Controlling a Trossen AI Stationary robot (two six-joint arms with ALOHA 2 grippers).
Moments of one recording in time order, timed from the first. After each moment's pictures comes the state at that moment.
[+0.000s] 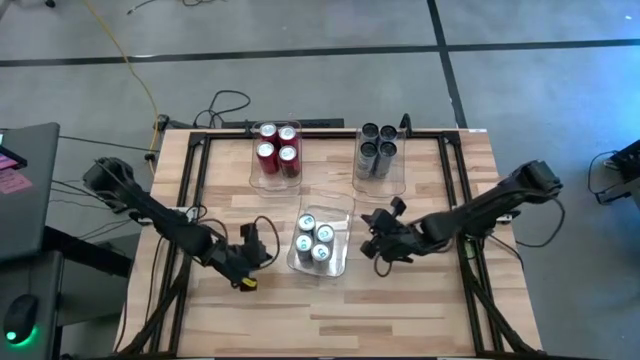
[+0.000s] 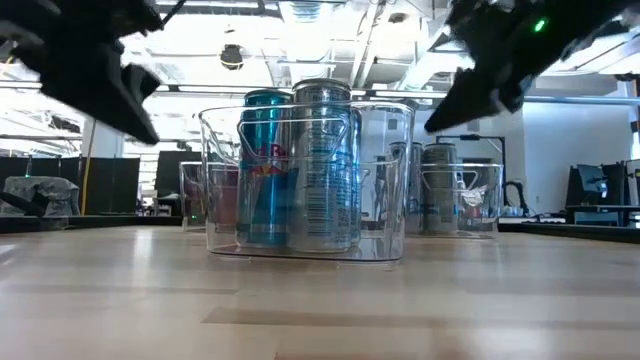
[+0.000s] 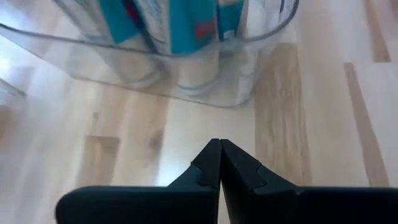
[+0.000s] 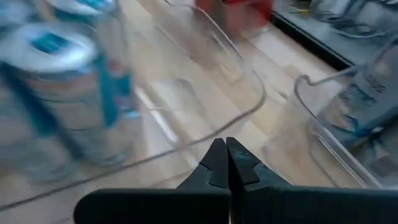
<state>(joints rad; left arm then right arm) -0.56 1.29 0.67 -0.26 -0.51 -0.43 0.37 1.42 0.76 -0.23 0.84 0.63</state>
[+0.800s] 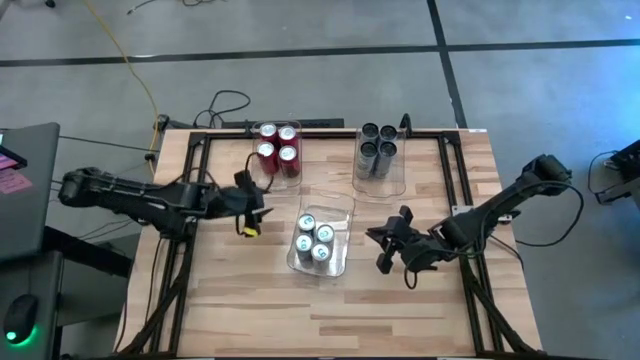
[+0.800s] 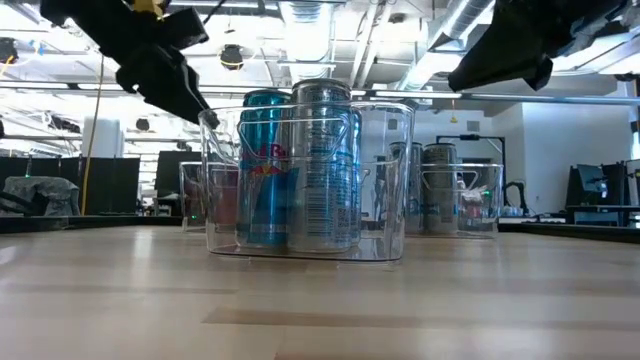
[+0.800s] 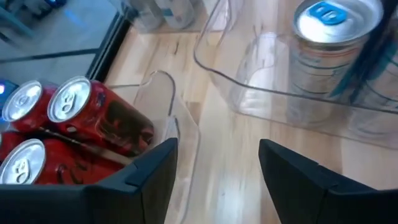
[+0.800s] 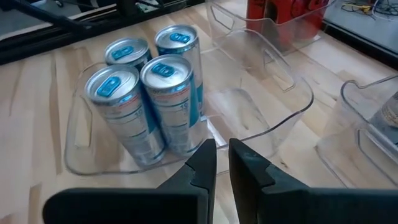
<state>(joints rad) -0.07 0.99 0.67 -0.35 -0.46 0.08 0.52 1.25 0.76 -0.25 0.79 0.71</state>
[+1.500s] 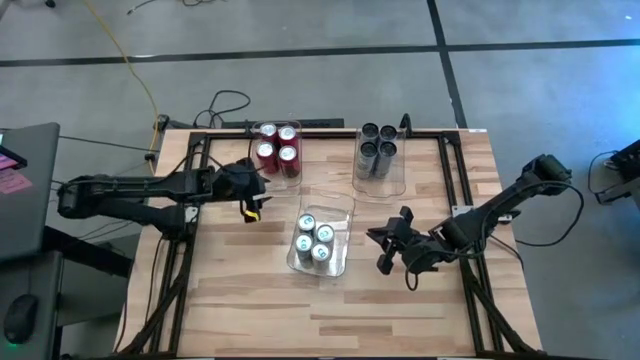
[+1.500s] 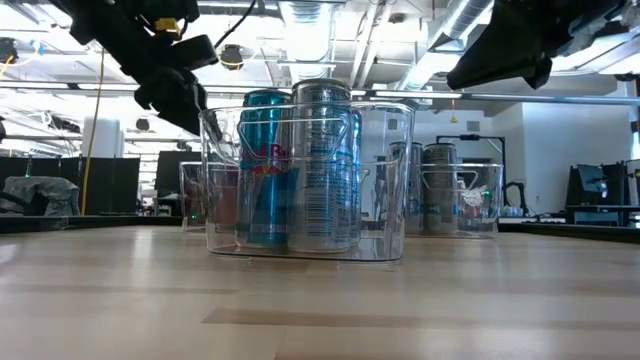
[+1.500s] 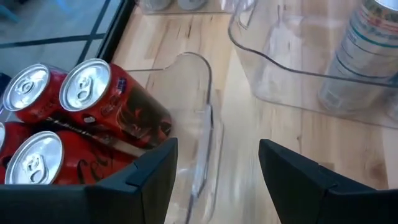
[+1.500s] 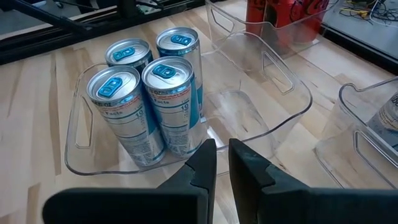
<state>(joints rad) 0.20 1.01 0.67 -0.34 -0.24 0.23 0.53 1.25 0.76 -0.25 0.81 0.70</state>
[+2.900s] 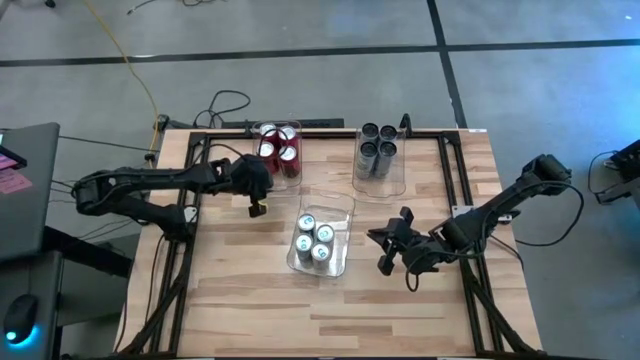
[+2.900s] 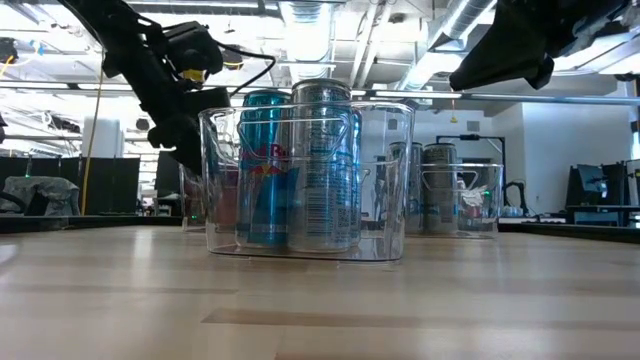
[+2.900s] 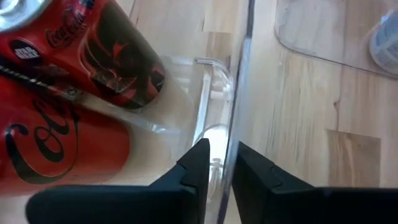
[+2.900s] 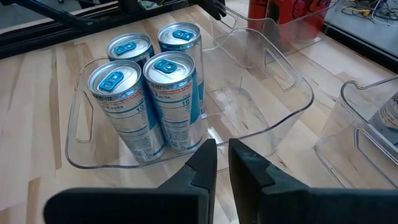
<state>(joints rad) 0.39 1.22 0.67 -0.32 -0.09 0.27 0.54 1.25 0.76 -0.26 0.80 0.70</state>
